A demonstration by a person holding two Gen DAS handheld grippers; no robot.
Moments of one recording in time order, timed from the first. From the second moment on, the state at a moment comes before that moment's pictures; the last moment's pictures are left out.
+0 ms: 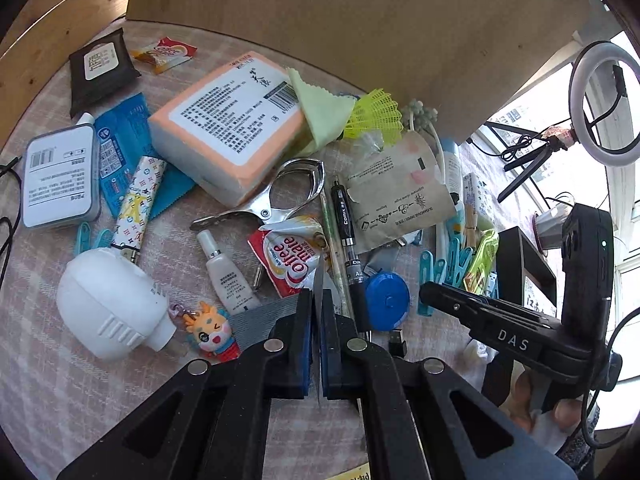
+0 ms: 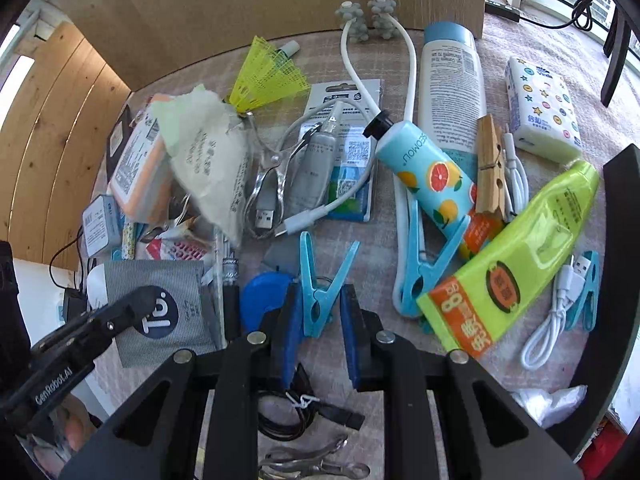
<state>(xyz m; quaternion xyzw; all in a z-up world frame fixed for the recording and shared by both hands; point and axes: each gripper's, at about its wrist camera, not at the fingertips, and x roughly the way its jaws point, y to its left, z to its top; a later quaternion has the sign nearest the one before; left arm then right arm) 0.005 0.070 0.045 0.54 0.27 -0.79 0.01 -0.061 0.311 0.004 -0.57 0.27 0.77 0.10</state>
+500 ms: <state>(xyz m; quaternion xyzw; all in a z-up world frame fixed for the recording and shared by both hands) 0.016 0.151 0.091 0.53 0.24 -0.81 -0.09 0.092 0.369 0.061 -0.49 0.30 0.80 0.16</state>
